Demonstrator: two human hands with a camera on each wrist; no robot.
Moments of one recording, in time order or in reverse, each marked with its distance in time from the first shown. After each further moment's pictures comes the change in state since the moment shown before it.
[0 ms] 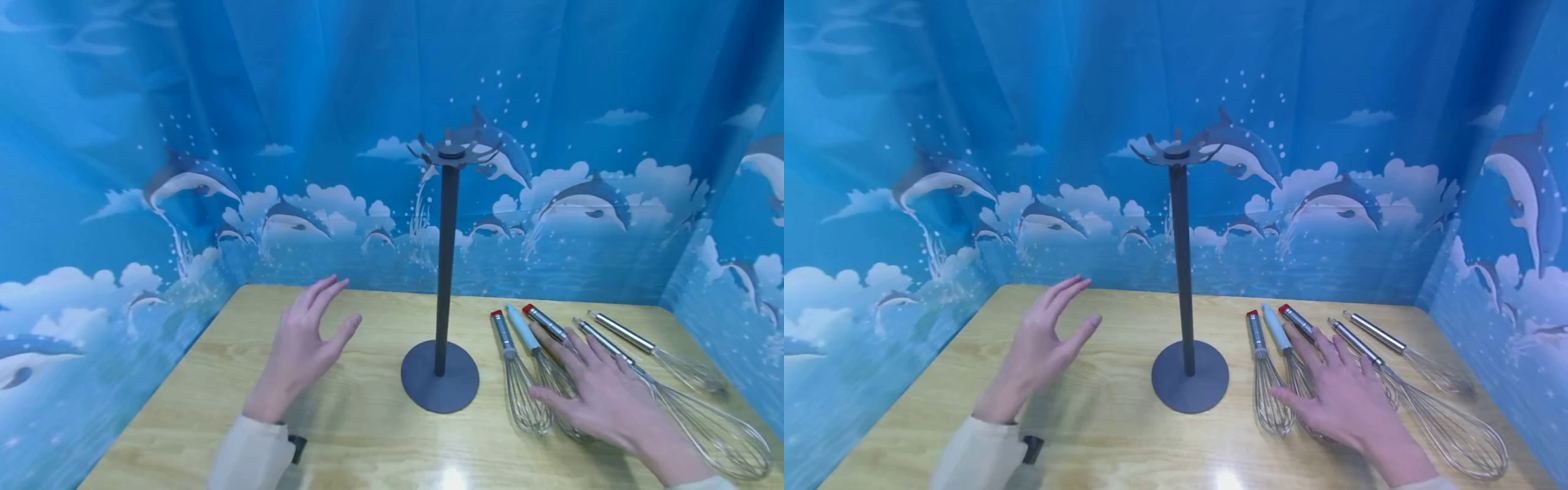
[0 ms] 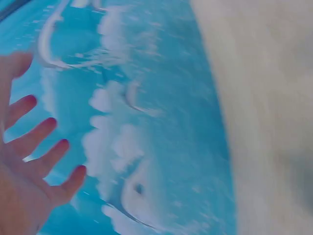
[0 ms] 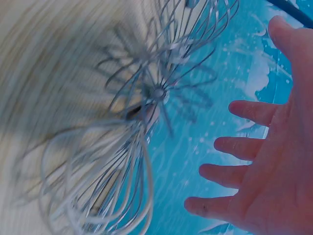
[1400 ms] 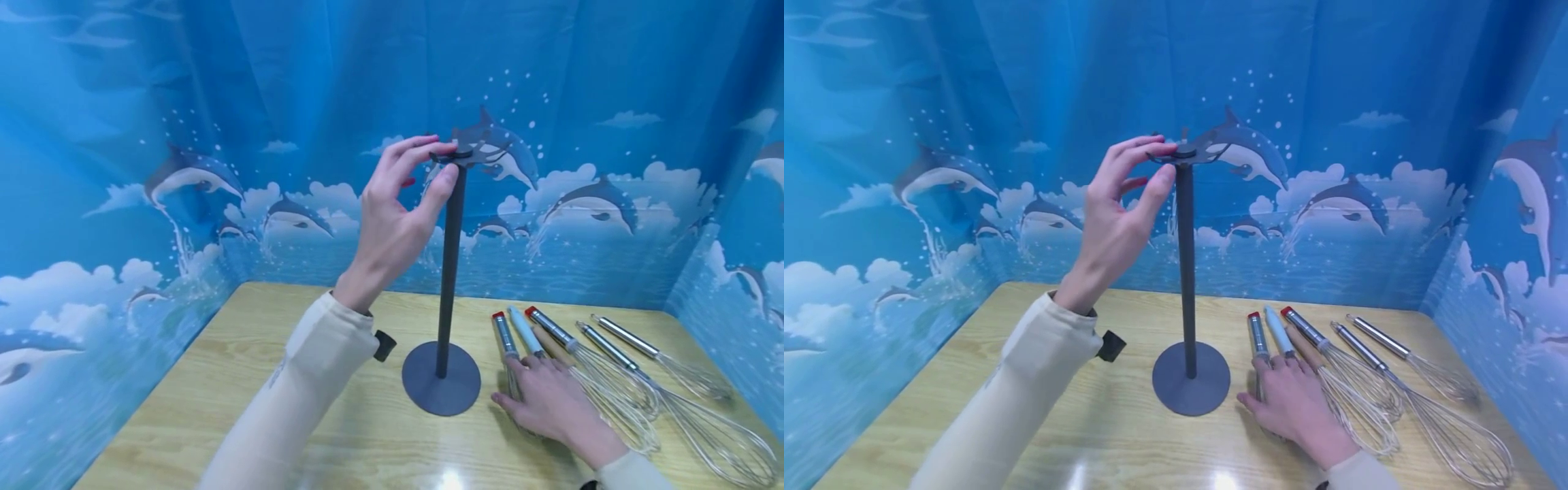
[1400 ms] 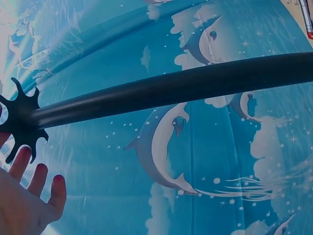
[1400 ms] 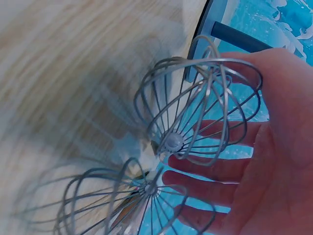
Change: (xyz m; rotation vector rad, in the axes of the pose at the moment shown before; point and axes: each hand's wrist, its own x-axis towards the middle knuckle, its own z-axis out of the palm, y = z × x) left_hand 0.149 0.124 -0.004 -0.561 0.248 0.234; right_hand 0.031 -0.052 0.034 -0.064 -0.038 -0.073
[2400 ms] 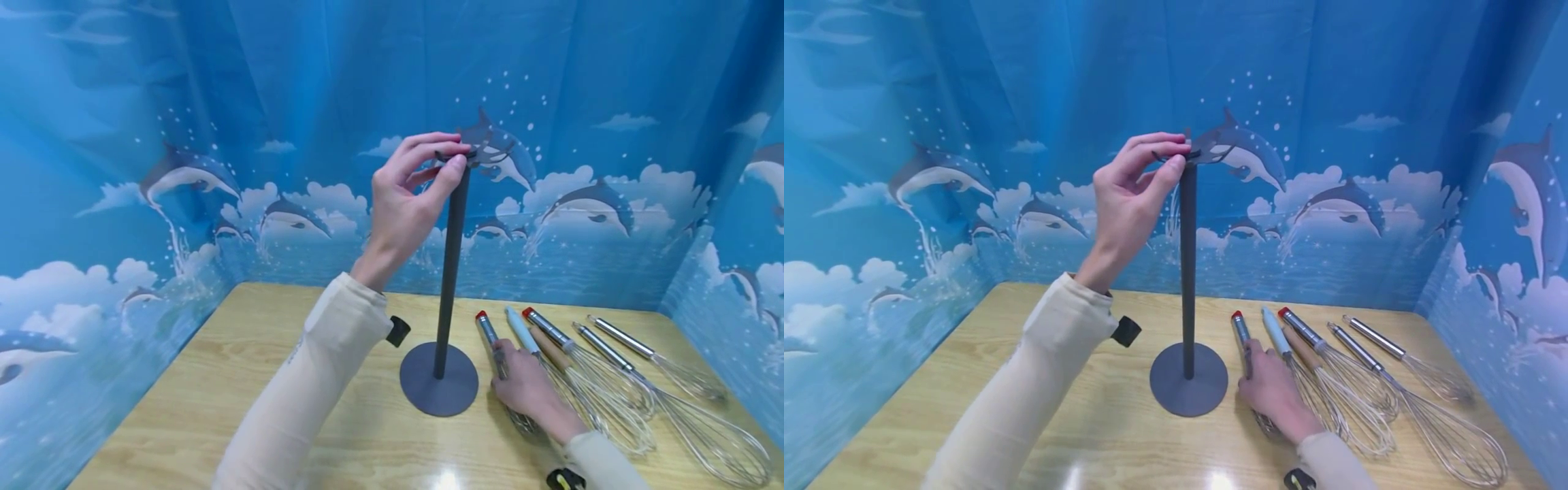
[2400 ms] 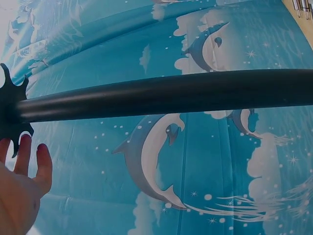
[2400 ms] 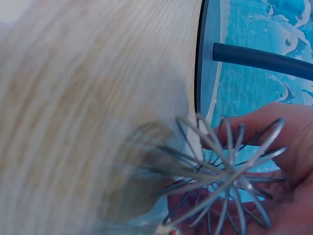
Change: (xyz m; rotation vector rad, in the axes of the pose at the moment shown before) left_hand 0.016 -0.013 0.016 -0.338 0.017 -0.008; right_hand 0.030 -0.010 0.013 0.456 -0.032 0.236
